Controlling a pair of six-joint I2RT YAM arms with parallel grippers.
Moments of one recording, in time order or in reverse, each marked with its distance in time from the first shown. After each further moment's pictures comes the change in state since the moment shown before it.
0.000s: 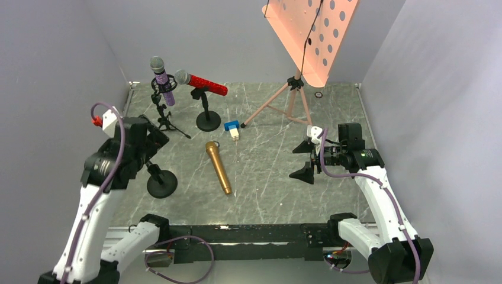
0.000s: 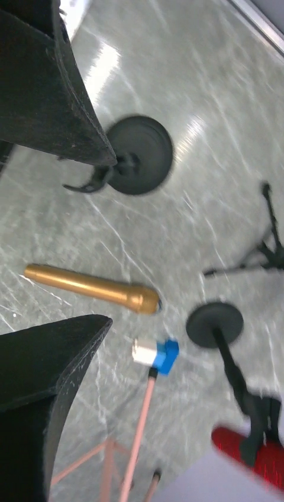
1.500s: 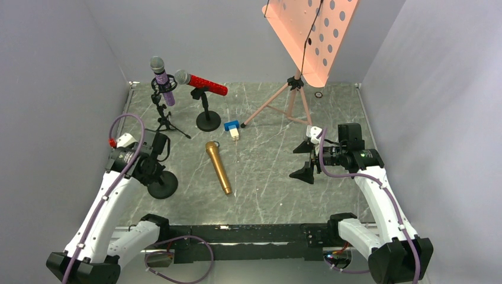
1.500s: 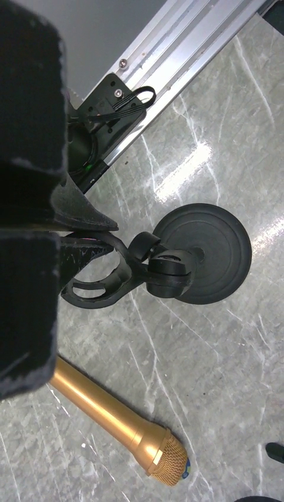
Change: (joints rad) left arm 0.001 0.102 -0.171 -0.312 -0.066 -0.266; right arm 0.000 0.000 -0.008 0.013 0.018 0.006
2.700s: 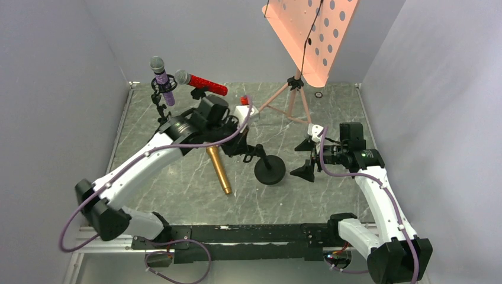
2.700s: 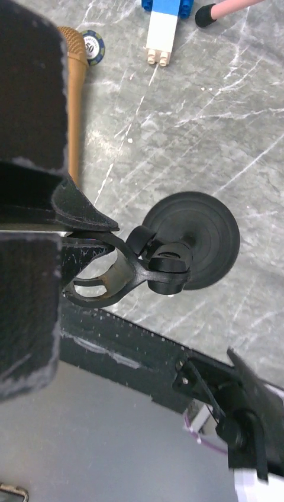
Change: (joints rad) left arm -0.477 0.396 0.348 0.626 0.946 1.106; right arm -0.015 0.000 0.000 0.029 0.011 0.017
